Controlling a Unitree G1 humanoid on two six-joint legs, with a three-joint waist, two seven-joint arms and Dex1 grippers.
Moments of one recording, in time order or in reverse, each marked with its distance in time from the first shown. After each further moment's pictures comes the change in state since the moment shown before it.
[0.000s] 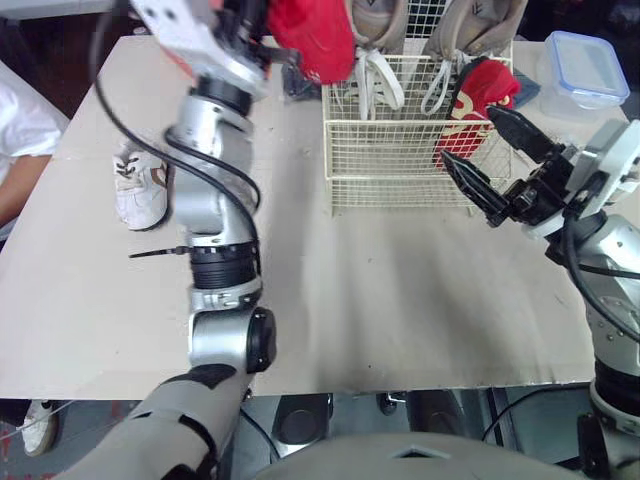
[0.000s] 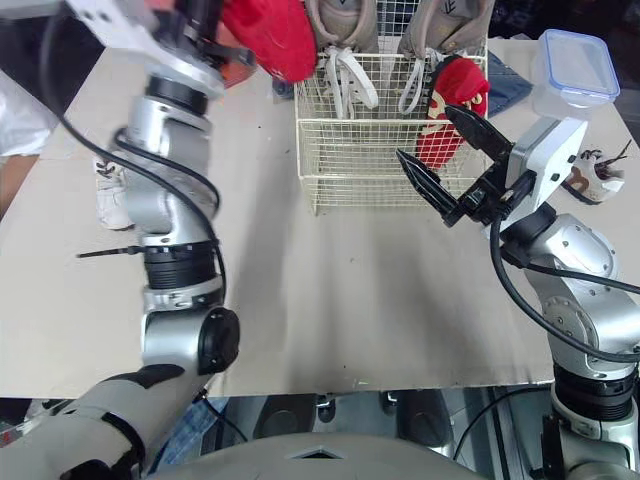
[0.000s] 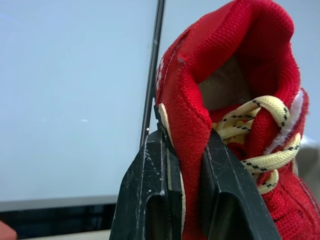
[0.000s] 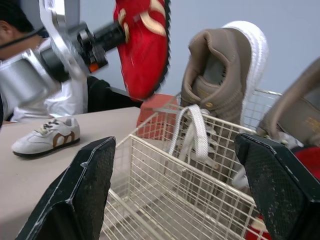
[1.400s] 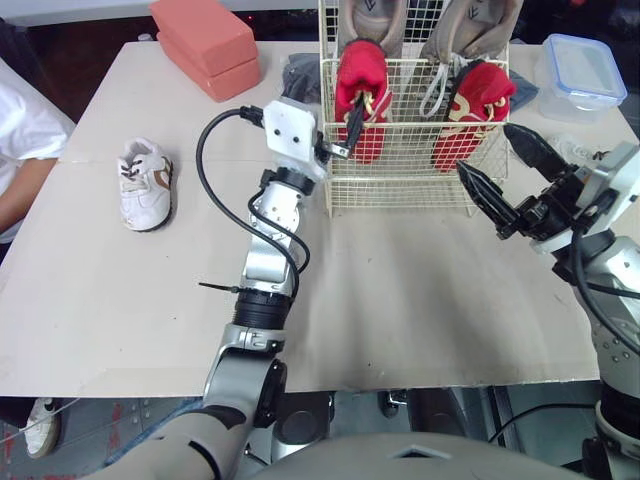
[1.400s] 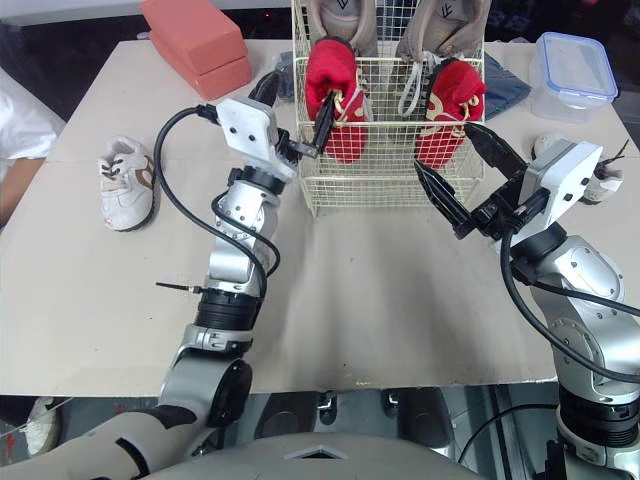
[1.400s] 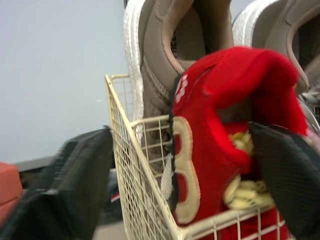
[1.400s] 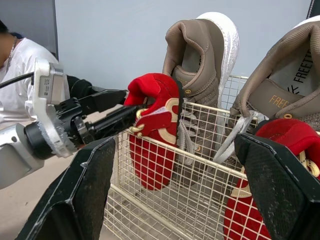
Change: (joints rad) left arm 0.270 -0.052 -0.211 0.048 0.248 -0.186 0.057; right arm 0.107 0.012 -0.038 -0.042 0.013 -0.017 -0.041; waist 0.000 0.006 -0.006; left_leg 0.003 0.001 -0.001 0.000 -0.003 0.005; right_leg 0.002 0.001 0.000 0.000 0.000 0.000
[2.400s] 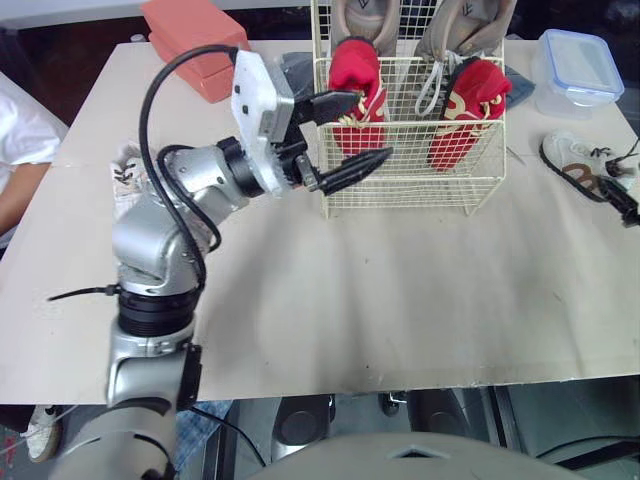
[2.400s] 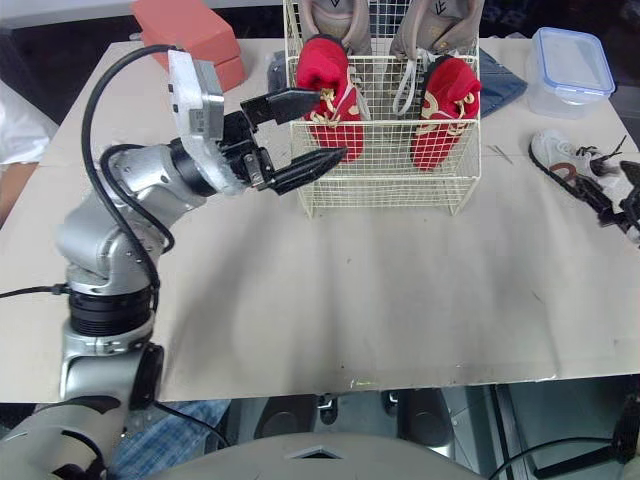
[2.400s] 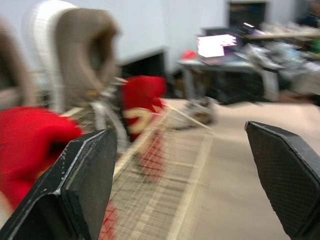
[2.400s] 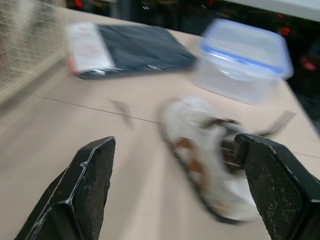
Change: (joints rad) left arm -0.085 0.491 0.031 -0.465 -0.624 0.744 -0.595; right arm -0.240 -0.380 -0.227 1.207 -0.236 -0.269 0.300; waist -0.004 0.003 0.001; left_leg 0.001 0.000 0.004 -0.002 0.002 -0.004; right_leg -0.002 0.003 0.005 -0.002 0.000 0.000
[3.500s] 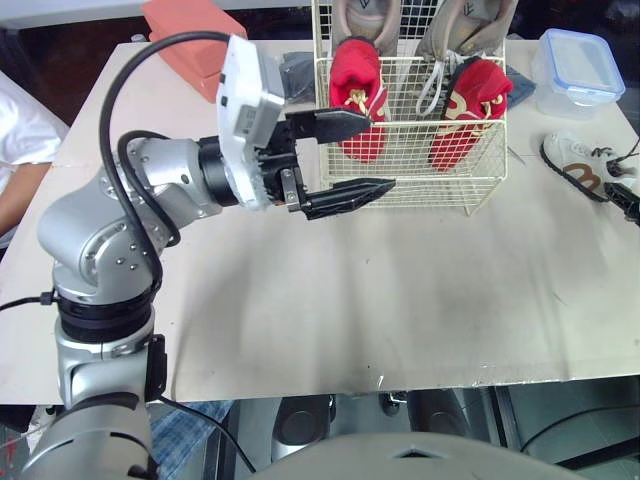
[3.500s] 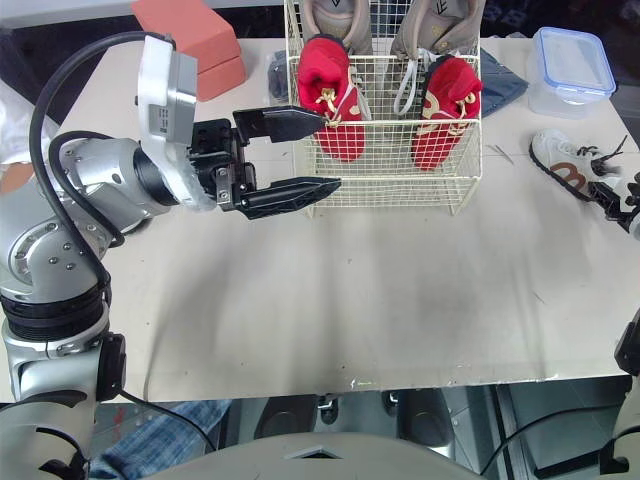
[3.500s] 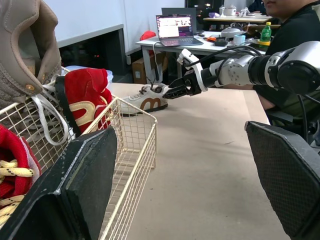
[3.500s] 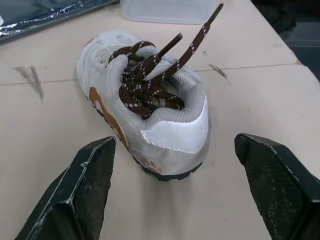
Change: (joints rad) left arm -0.025 0.125 0.051 -0.139 -0.226 0.231 0.033; right arm -0.432 -0.043 0.060 0.761 -0.183 -0.080 -0.034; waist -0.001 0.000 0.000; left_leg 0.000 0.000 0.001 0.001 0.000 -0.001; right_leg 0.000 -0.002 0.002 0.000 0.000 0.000
